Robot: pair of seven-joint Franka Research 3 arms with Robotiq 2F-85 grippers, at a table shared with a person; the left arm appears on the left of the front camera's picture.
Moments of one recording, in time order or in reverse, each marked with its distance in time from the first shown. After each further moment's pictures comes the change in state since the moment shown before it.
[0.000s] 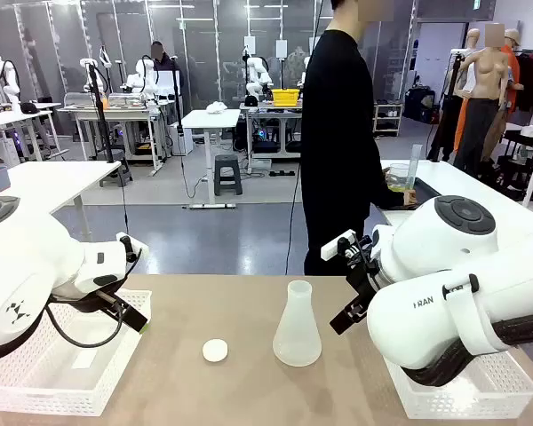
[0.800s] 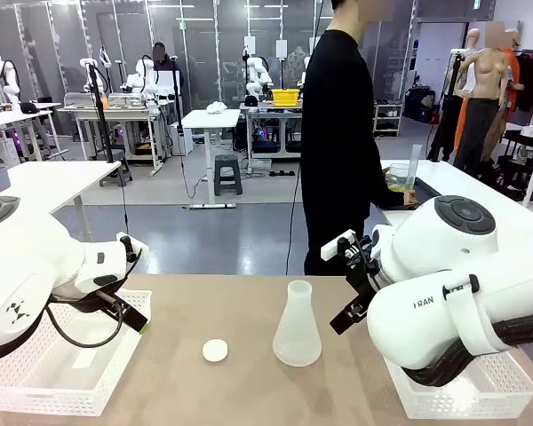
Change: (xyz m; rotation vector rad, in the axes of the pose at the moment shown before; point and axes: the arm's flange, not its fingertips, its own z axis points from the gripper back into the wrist) left arm 0.000 0.000 0.000 0.000 0.000 -0.001; right arm 0.000 0.000 0.000 0.000 0.000 0.002
